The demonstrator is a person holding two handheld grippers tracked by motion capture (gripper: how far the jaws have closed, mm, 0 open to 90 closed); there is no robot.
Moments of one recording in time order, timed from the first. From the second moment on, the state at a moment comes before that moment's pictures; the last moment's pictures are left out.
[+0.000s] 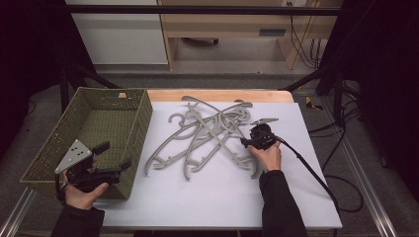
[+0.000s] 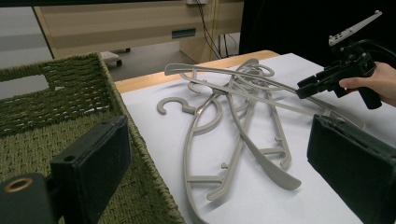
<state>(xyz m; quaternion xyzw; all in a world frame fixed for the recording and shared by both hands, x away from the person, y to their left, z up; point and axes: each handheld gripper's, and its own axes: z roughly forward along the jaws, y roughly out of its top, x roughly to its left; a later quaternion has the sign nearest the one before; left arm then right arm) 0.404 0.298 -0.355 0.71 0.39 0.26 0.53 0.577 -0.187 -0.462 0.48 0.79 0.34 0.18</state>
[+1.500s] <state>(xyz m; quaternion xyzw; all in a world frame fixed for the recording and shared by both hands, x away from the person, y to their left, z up) 0.398 0.296 -0.349 0.71 0.38 0.27 0.53 0.555 -0.196 -0.433 0.49 0.78 0.36 0.12</state>
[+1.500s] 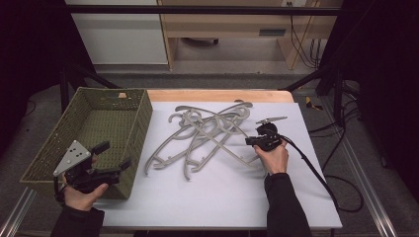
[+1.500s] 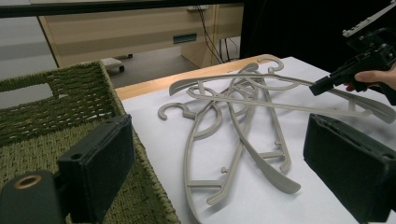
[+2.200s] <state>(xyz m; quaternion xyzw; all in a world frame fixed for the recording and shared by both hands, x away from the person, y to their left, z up) 0.395 0.268 -0.346 0.75 0.35 0.24 0.51 0.474 -0.202 -0.392 0.35 0.84 0.41 0.09</state>
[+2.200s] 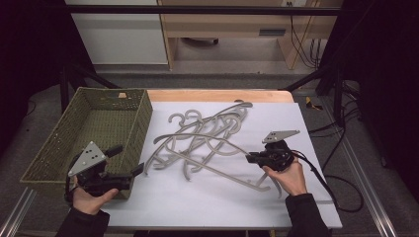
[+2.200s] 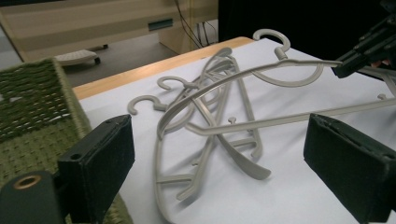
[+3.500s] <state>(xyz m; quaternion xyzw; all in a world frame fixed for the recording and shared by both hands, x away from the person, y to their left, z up) 0.436 0.170 -0.389 0.92 0.18 0.19 0.29 0.436 -0.171 -0.386 0.22 0.89 0.40 0.02</state>
